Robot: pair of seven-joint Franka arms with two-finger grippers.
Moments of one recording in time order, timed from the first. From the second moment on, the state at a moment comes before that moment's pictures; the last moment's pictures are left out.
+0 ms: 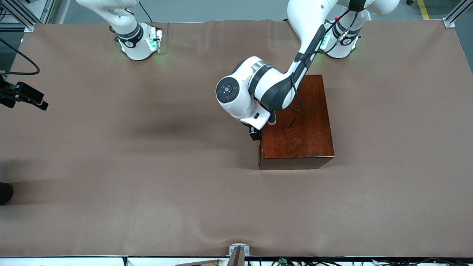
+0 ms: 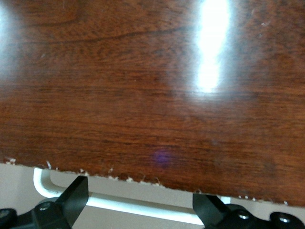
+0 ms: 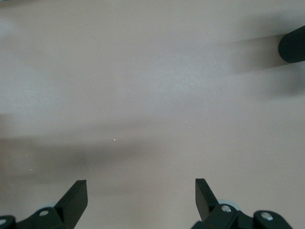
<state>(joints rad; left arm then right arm) -0.87 0.73 0.12 -1.23 0.03 1.69 -2.46 -0.03 0.04 -0.03 -1.49 0.01 1.56 0.03</state>
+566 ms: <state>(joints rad) -0.87 0.63 0.17 -1.22 0.04 1.70 -2.47 -0.03 0.04 -0.03 -1.49 0.01 1.56 0.03</state>
